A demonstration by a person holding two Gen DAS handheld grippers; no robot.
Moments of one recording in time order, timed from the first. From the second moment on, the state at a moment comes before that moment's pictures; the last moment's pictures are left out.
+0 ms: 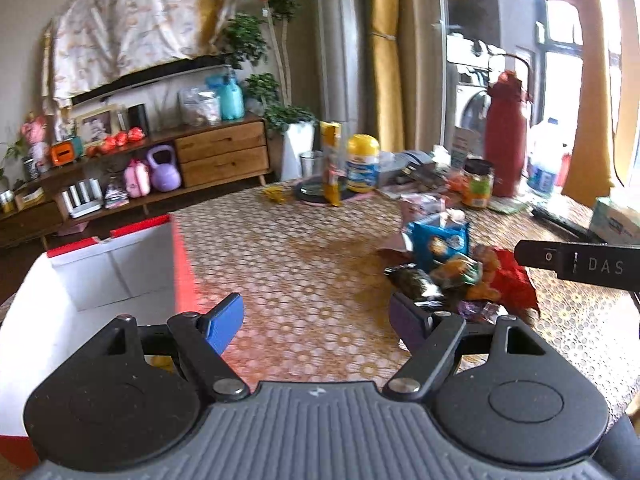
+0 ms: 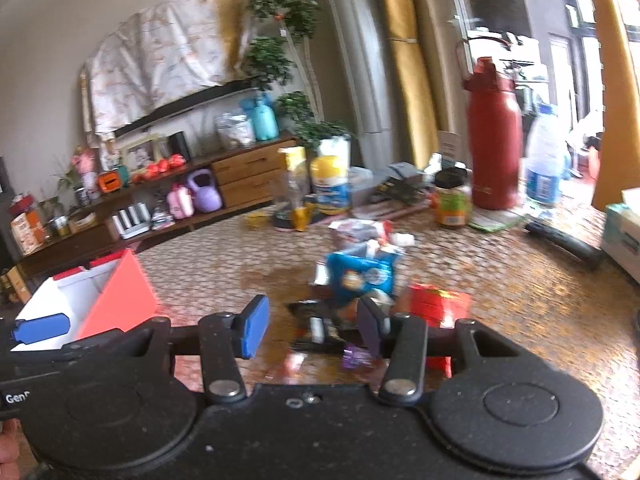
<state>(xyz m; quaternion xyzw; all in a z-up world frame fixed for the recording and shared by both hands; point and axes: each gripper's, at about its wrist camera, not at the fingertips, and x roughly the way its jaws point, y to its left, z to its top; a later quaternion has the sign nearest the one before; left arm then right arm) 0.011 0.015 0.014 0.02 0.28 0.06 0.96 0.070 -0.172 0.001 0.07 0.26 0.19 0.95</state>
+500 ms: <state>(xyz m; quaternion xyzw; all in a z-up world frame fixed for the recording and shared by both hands) 0.040 -0.030 -0.026 0.06 0.32 0.00 0.94 0.081 -0.218 -0.032 0.08 0.29 0.13 0.95</state>
